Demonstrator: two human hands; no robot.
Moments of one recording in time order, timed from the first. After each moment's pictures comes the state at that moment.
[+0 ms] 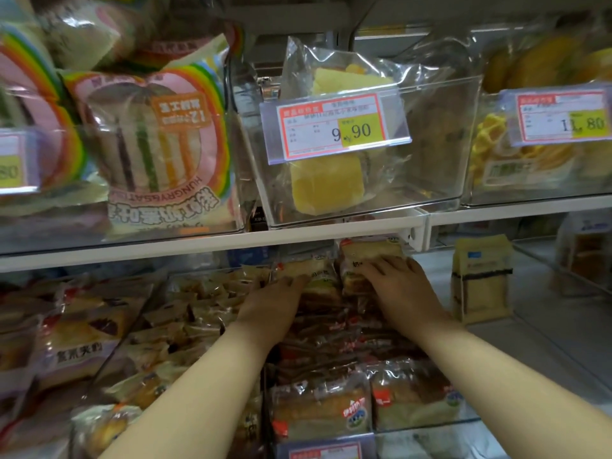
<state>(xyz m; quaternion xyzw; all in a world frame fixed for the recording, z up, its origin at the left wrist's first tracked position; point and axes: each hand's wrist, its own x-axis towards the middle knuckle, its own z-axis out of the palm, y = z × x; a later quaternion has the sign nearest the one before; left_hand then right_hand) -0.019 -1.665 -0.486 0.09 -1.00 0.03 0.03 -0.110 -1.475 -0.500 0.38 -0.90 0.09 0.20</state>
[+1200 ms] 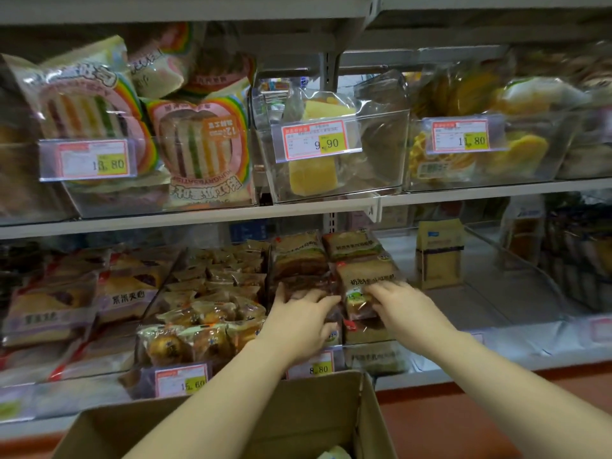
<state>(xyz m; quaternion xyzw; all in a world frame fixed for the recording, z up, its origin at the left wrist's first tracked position) 0.087 -1.575 -0.489 0.01 -1.00 -0.01 0.05 -0.011 -1.403 -0.504 0.34 -0.93 0.08 0.11</state>
